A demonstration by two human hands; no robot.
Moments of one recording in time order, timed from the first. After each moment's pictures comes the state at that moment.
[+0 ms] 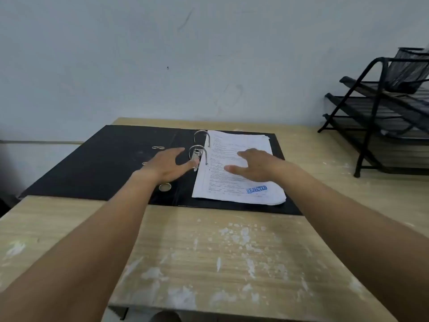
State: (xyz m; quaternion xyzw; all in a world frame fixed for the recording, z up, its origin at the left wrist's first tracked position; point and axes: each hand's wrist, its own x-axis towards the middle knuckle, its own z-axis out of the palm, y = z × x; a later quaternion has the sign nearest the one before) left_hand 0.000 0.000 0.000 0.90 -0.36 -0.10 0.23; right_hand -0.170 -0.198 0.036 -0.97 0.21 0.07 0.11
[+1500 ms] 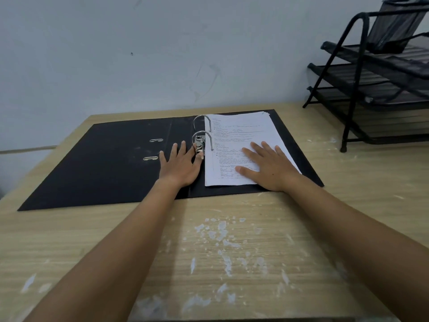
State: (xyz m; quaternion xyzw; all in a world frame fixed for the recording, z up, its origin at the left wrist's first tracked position) left_hand -0.043 -0.087 -0.043 0.93 -0.36 -0.03 0.08; right_hand -0.220 -0.264 -0.043 -0.97 0.21 0.00 0.09
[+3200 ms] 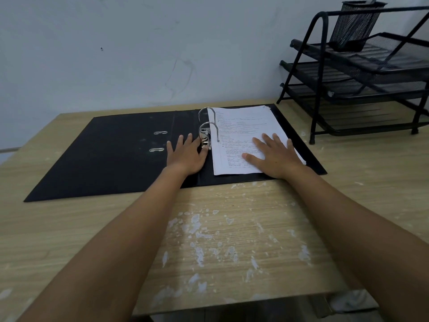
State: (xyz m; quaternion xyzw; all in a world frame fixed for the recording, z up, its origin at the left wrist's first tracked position) left_hand -0.082 -0.152 -0.040 0.91 -0.41 -0.03 0.10; right_hand -0.267 -0.318 -0.045 -0.94 0.33 -0.01 0.08
